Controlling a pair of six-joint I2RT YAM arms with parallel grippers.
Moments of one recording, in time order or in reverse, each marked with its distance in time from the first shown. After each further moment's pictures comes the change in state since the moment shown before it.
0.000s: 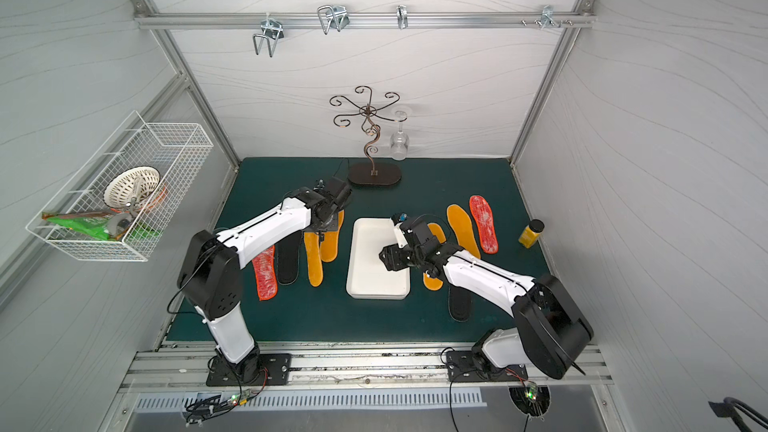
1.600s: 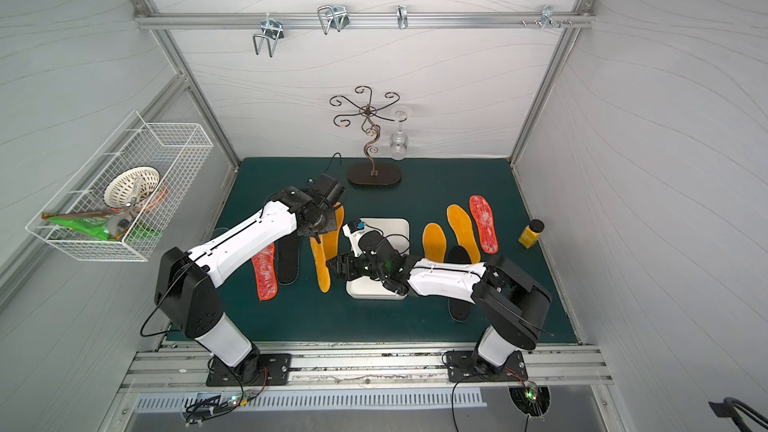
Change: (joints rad) left arm -0.029 -0.105 0.003 -0.062 0.146 -0.134; right arm 0.302 0.234 0.065 0.463 0.045 0.281
